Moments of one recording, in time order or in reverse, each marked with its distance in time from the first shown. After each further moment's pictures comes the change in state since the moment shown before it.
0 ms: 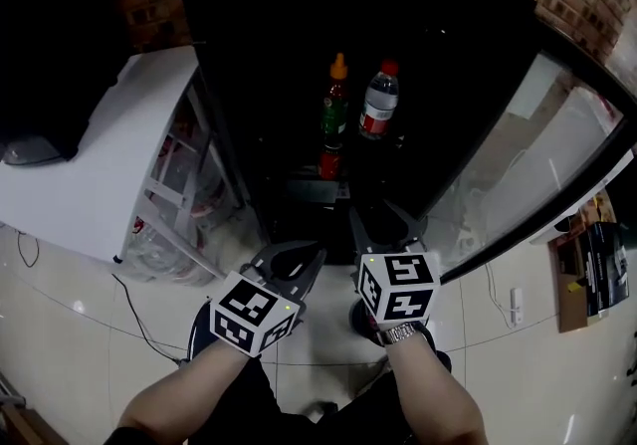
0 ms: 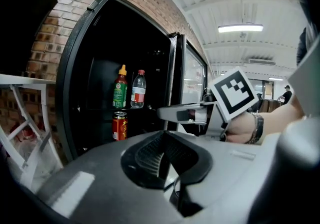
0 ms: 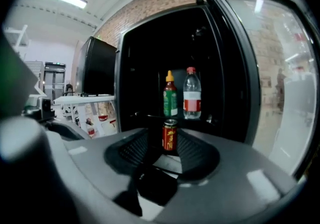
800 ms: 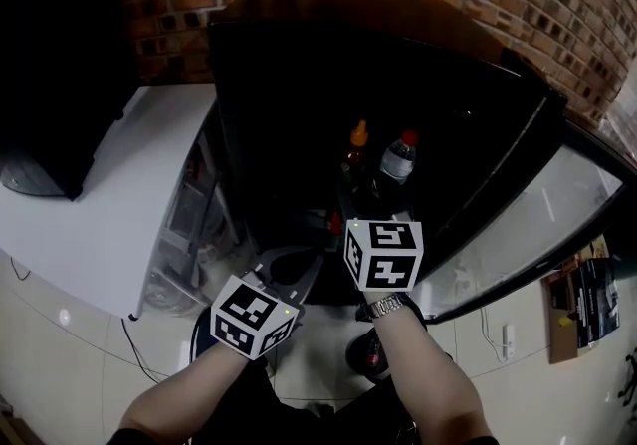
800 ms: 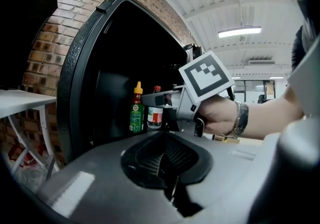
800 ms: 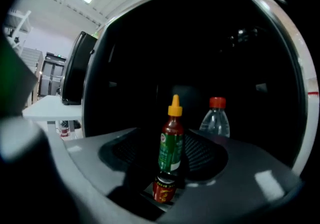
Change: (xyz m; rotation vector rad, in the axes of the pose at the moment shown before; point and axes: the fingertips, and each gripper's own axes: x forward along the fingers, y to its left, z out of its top) left arm 0.016 0.083 0.065 0.036 -0.084 0.023; right arm 0.115 -0.003 0.117 -0.092 -0.083 -0.054
